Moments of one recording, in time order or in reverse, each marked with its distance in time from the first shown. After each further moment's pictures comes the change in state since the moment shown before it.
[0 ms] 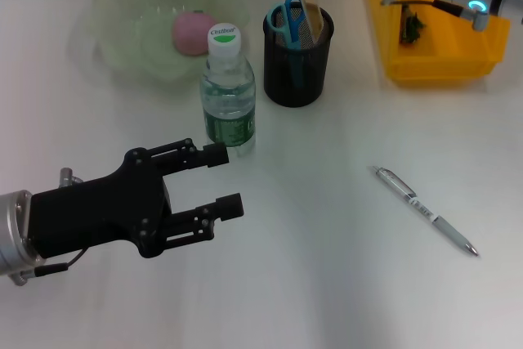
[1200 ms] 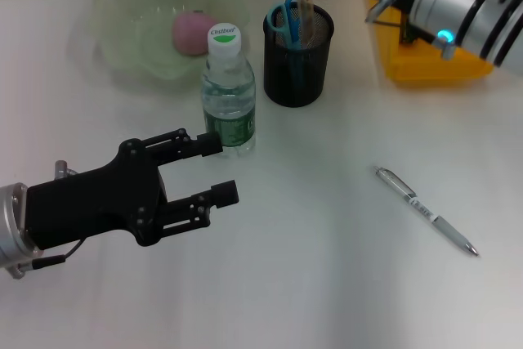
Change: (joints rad) left arm -0.004 0.001 -0.025 0.000 0.000 -0.012 -0.002; right arm 0.133 0.000 -0.040 0.483 0.500 0.025 -0.493
